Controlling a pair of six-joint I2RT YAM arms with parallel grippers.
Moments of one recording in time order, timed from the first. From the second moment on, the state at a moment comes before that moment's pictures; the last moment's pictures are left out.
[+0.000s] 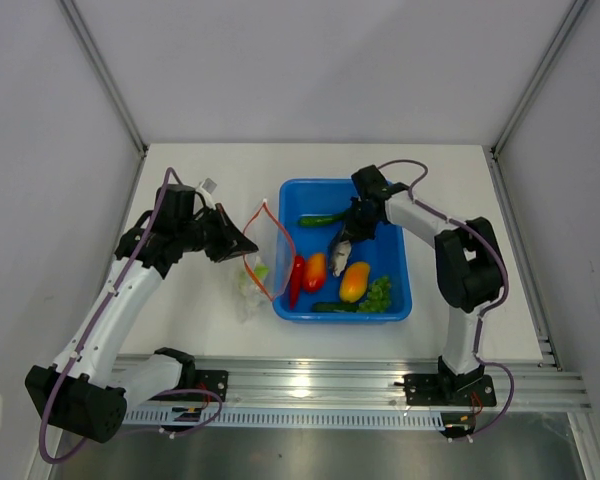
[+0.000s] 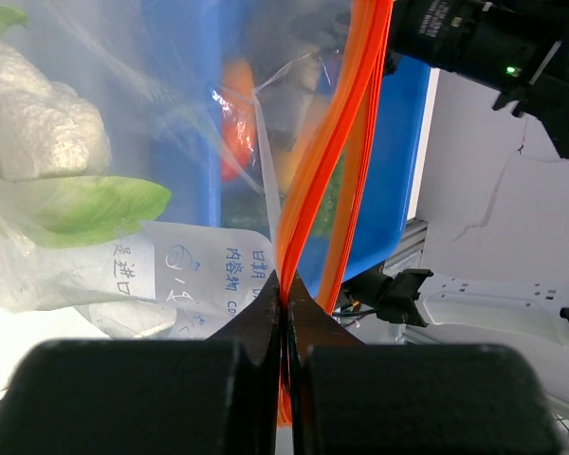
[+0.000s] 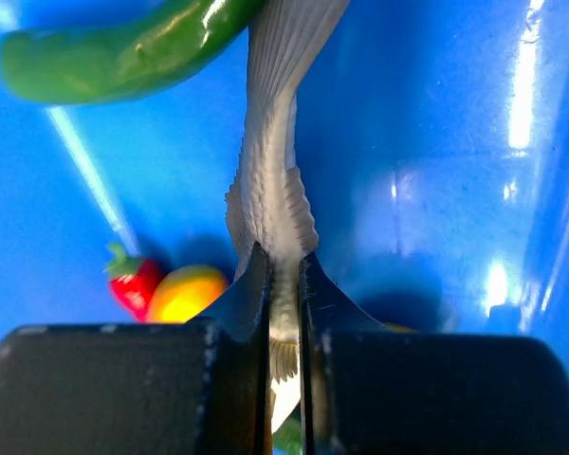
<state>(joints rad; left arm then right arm) -0.27 1.07 1.08 -0.77 0.48 -0.76 0.45 1.96 1.45 -0.61 -0.12 0.70</state>
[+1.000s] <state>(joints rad) -0.26 1.14 1.09 -0.71 0.68 -0.92 0.77 1.37 1.30 -0.10 -0.16 0.50</state>
